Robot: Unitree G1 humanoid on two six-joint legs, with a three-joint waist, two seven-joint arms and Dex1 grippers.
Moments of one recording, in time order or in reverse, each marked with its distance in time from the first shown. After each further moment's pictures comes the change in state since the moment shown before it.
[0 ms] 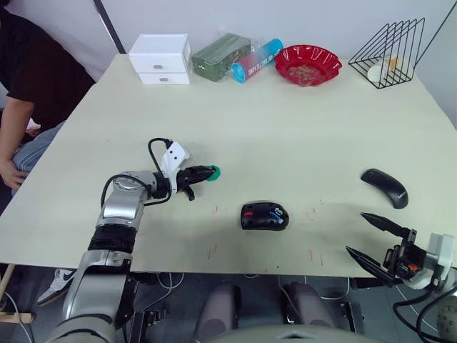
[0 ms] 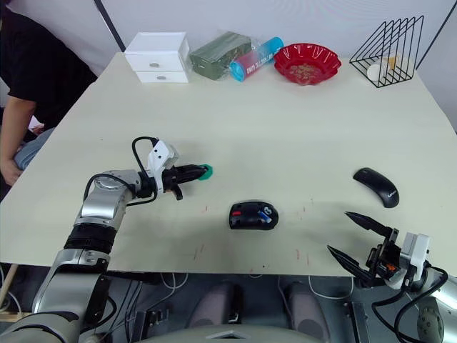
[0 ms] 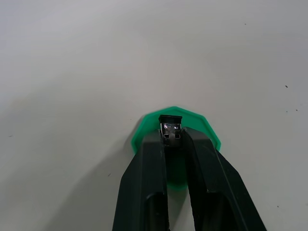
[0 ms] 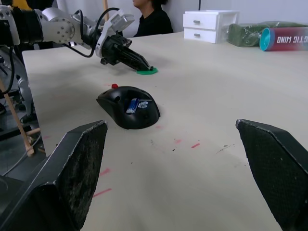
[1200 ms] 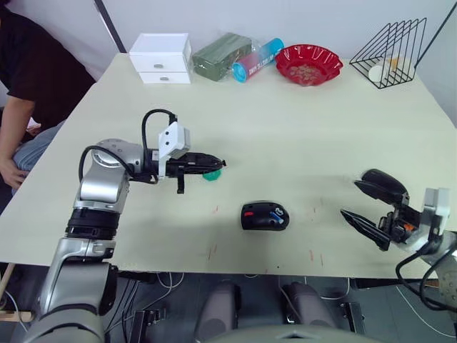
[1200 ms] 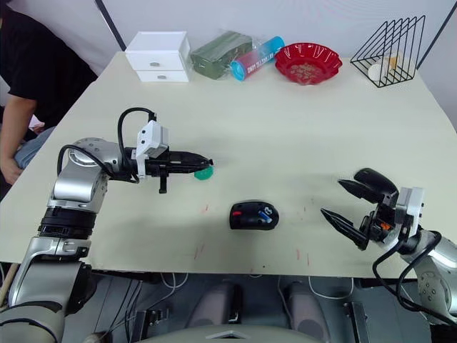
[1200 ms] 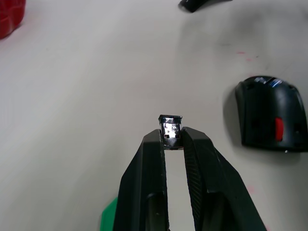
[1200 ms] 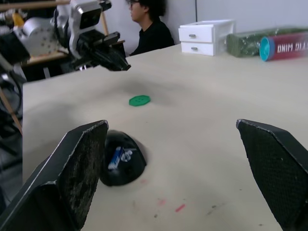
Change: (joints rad) left arm -0.100 0.111 -0.043 -0.209 -0.112 -0.008 -0.355; right arm -0.177 -0.129 0.022 -0.208 0.139 0.490 -0.268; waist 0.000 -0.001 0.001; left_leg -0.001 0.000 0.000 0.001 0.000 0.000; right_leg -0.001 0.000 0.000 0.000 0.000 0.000
